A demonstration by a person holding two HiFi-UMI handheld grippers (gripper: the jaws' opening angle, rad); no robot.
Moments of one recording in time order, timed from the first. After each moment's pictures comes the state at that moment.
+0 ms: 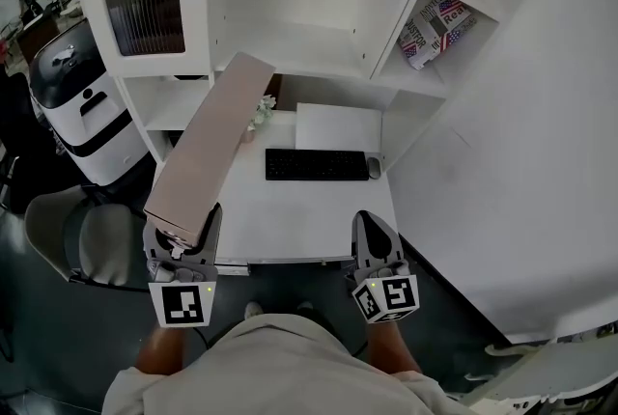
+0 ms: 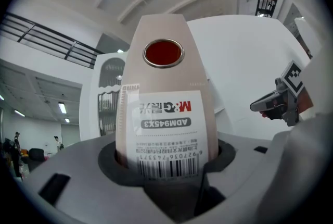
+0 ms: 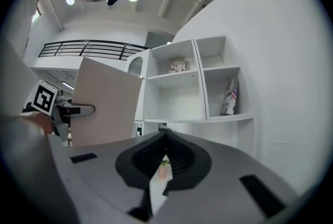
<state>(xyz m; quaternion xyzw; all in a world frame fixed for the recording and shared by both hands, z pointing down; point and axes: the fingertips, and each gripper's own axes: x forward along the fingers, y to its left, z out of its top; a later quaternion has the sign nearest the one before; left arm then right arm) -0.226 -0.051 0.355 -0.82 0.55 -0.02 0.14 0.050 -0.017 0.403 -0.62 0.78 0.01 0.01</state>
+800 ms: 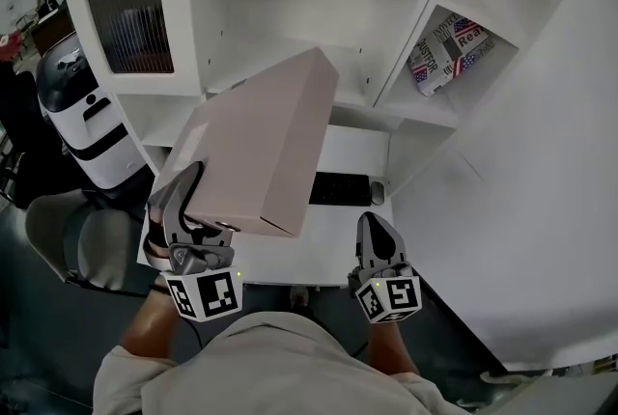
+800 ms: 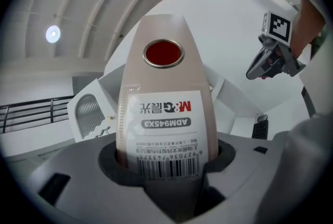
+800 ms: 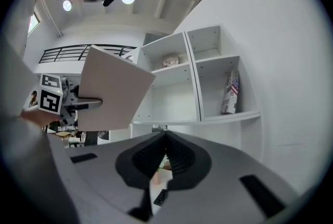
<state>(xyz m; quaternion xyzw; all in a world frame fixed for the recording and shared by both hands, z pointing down) -0.139 -0.130 0.313 -0.73 0.54 -0.17 0.38 0.105 -0.100 0.405 -0.60 0.80 0.01 0.02</state>
